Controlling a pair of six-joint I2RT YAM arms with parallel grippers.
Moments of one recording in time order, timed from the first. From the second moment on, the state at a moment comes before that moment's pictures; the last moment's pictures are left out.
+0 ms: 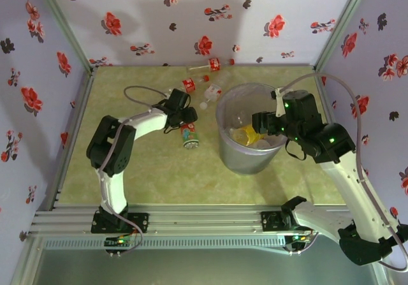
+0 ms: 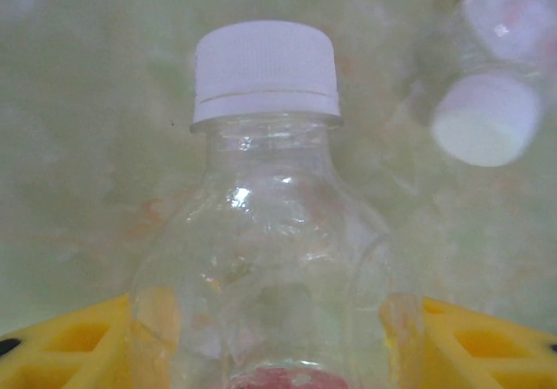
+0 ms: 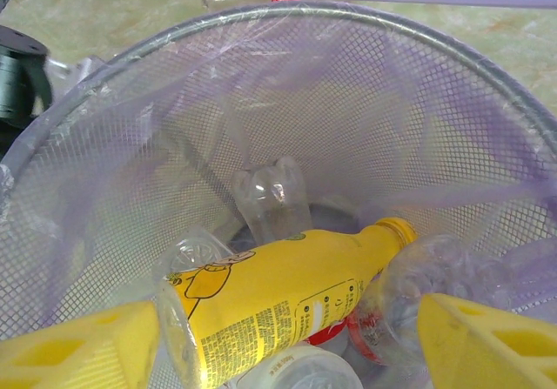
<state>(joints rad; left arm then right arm) -0.56 1.90 1.27 -0.28 -0.05 -0.74 0.52 1.00 1.36 -1.06 0.09 0.27</state>
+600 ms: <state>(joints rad) -0.43 1.46 1.15 -0.14 0.21 -0.81 0.76 1.27 1.51 -0.82 -0.04 0.36</state>
